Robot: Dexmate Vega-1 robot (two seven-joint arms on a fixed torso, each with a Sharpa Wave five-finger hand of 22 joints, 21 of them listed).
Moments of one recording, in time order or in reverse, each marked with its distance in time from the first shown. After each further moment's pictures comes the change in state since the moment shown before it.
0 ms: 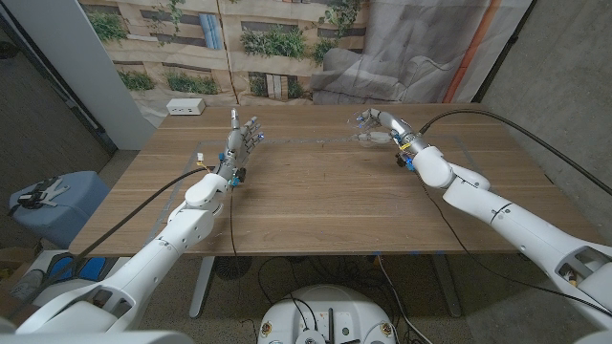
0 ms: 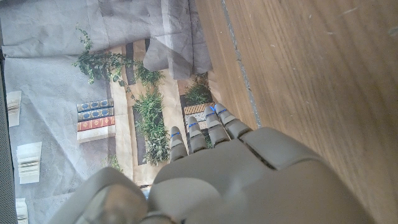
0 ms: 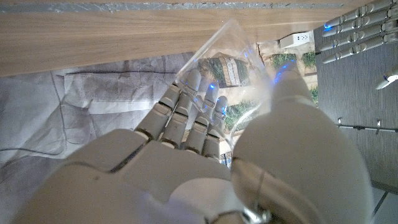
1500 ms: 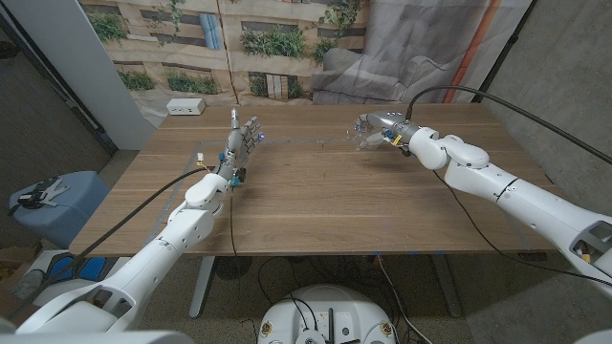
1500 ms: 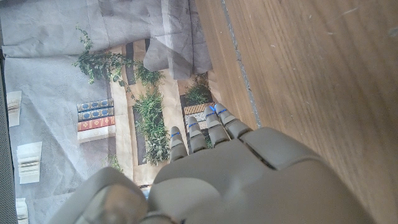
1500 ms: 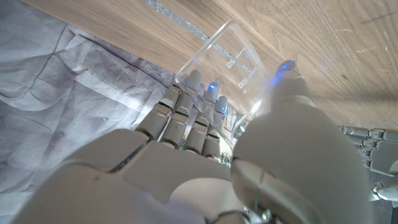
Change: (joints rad) left arm 0.000 0.000 0.000 -0.001 0.000 0.000 0.001; left_hand 0.000 0.000 0.000 0.000 0.000 0.000 0.000 0.000 0.000 0.000 0.000 0.000 0.000 0.000 0.000 0.000 0.000 0.000 0.000 0.000 0.000; right arm 0.141 -0.089 -0.137 -0.136 -0.365 -0.212 0.266; right_hand 0.000 0.000 0.006 -0.003 0.000 0.000 0.000 0.007 -0.014 0.000 0.000 -0.010 0.004 0.000 0.000 -0.020 0.005 -0.006 -0.006 -0.012 0.000
